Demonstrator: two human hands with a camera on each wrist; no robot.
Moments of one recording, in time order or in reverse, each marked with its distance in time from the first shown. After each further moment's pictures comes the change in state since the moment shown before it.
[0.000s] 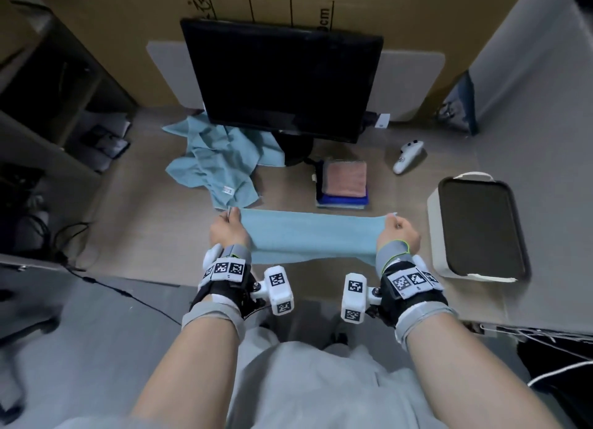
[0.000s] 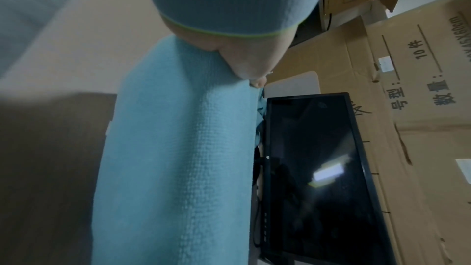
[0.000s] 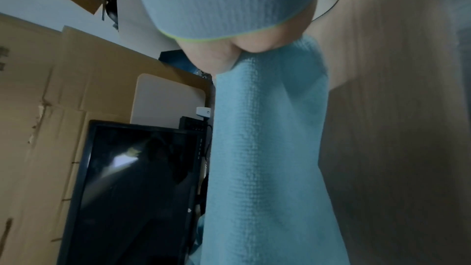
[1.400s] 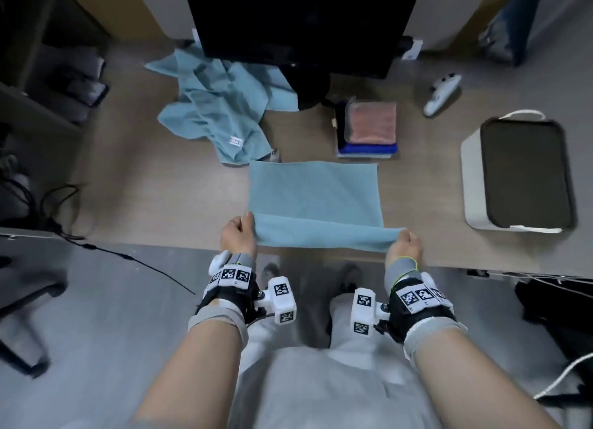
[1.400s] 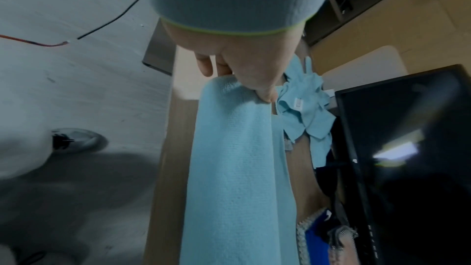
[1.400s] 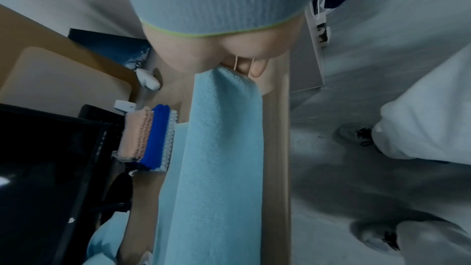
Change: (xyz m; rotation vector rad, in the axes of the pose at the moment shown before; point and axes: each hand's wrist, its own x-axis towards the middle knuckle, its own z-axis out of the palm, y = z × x) left_hand 0.031 -0.134 -0.006 0.145 -0.168 0.026; right_hand -0.038 0.136 0.050 0.051 0.028 0.135
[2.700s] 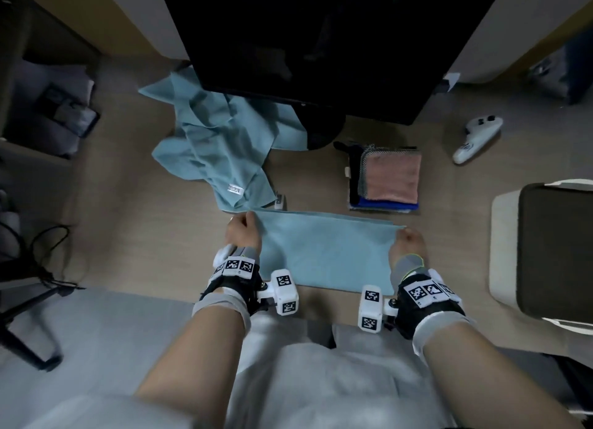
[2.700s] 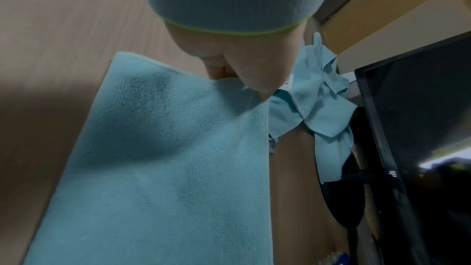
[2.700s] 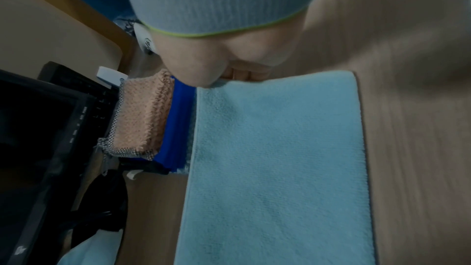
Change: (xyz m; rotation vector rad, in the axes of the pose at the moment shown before) left_hand 0.120 0.091 0.054 0.134 -0.019 -0.137; right_hand 0.082 -0.117 0.083 -0.328 -0.204 0.031
